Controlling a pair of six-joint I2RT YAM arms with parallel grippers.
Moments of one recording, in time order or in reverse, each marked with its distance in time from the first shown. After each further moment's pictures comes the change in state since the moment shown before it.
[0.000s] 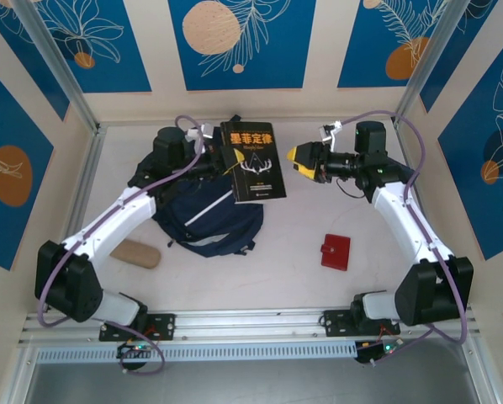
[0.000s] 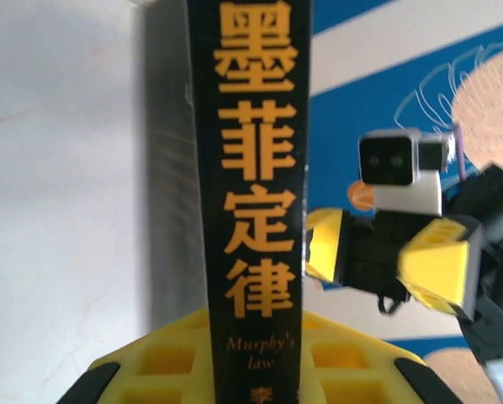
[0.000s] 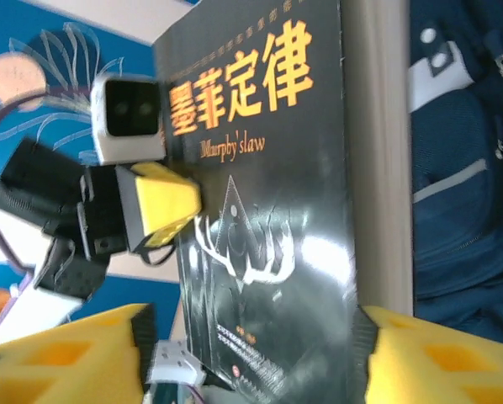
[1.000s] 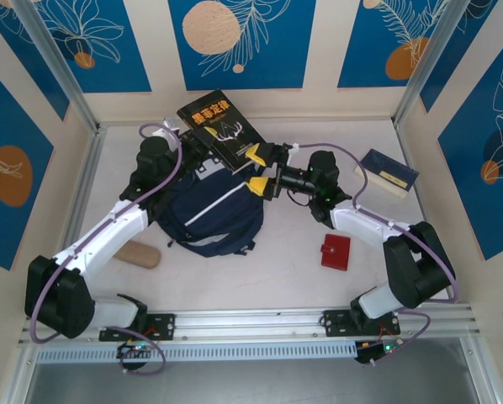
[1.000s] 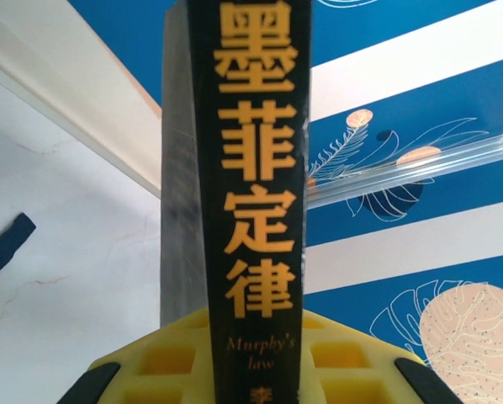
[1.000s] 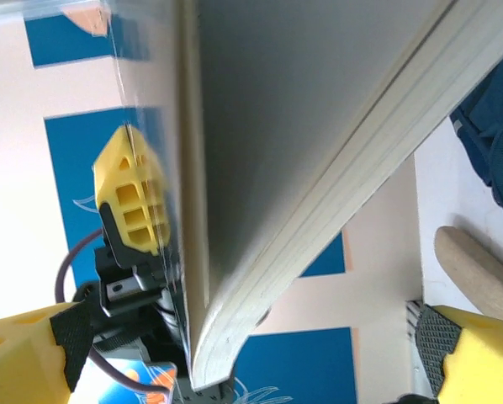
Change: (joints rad) left arm 0.021 -0.072 -0.129 0.303 -0.413 -0.274; right arm 0.350 0.189 -0.282 1.029 0.288 0.998
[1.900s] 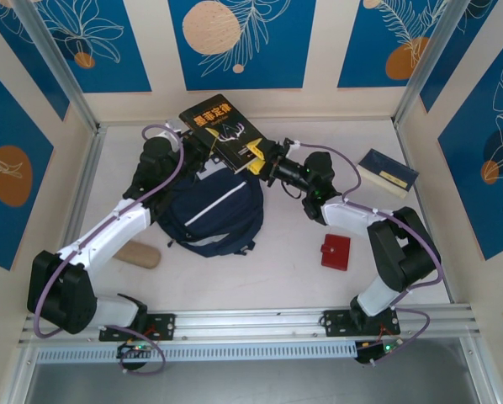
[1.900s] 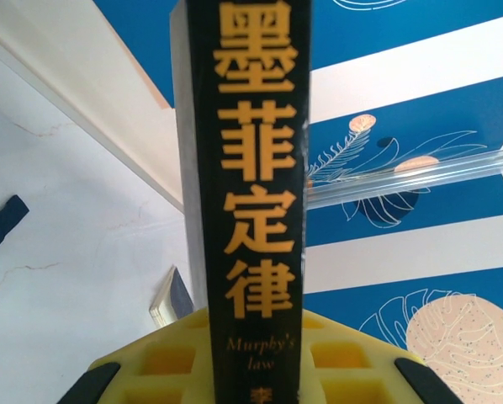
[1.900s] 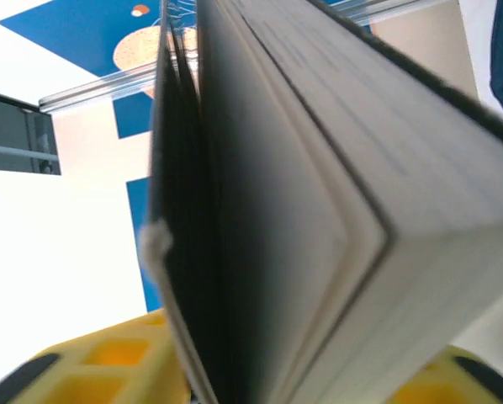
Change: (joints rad) left arm -0.001 0.013 -0.011 0.016 0.003 -0.066; right arm -0.004 0.107 0.026 0.234 0.144 0.200
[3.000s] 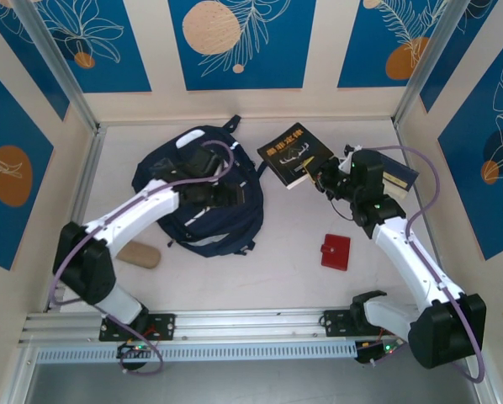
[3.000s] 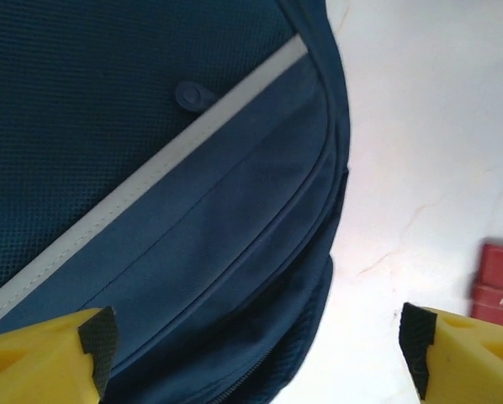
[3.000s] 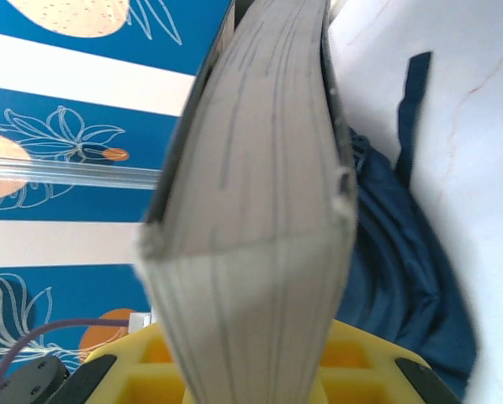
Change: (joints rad) left arm -0.205 0.252 0.308 -1.062 -0.140 0.699; right arm -0.248 -0.528 -0.002 -1.106 0.199 -0.790
